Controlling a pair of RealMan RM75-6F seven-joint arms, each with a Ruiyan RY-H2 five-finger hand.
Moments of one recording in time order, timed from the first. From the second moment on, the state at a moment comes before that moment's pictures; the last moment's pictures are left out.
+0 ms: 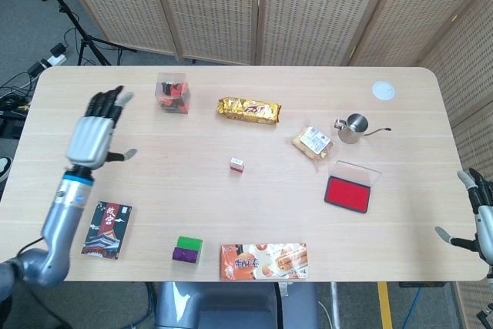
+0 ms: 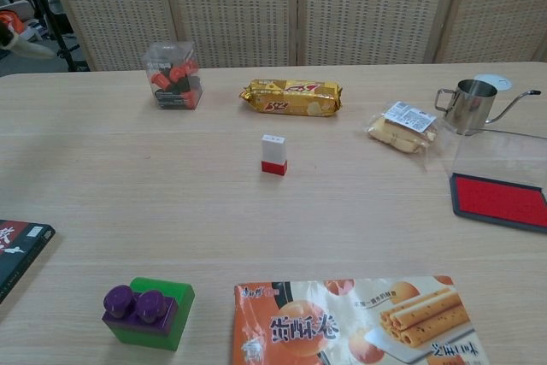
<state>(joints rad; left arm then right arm) -0.64 -1.23 -0.16 -1.62 1.10 1.28 0.15 0.09 -0.99 0.11 -1.65 -1.37 1.39 0.18</state>
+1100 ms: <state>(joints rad) -0.36 -0.88 -0.14 -1.80 1.20 1.27 -0.18 0.85 -1.37 0.34 -1.89 -0.51 1.10 -0.79</state>
